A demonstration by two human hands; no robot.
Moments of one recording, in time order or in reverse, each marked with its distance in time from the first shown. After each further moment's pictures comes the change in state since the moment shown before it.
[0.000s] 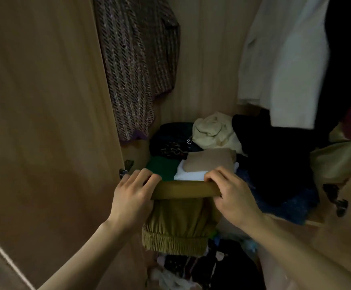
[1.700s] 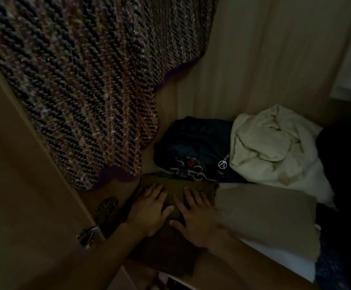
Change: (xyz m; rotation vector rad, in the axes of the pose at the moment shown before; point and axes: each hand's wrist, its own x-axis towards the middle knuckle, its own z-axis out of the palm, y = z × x) left_hand 0.094 -0.215 0.376 -0.025 -0.780 -0.342; right_hand 0.185 0.187 0.345 -0.246 -0.828 -0.032
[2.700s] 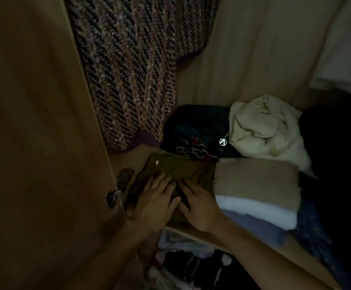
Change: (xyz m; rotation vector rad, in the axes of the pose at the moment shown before) left_hand -0.089 0.015 -0.013 -0.035 0.243 0.175; right_hand -0.046 -0.053 0.012 0.267 0.190 0.048
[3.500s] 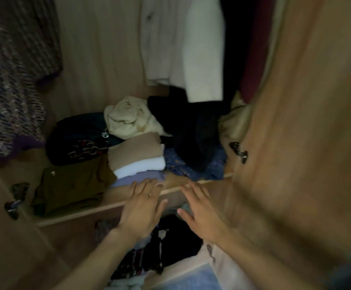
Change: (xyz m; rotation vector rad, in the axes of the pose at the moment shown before) left_hand -0.123 0.214 -0.059 -0.155 0.128 0.560; right_hand -0.363 -0.059 -0.075 -0.118 0.345 0.612
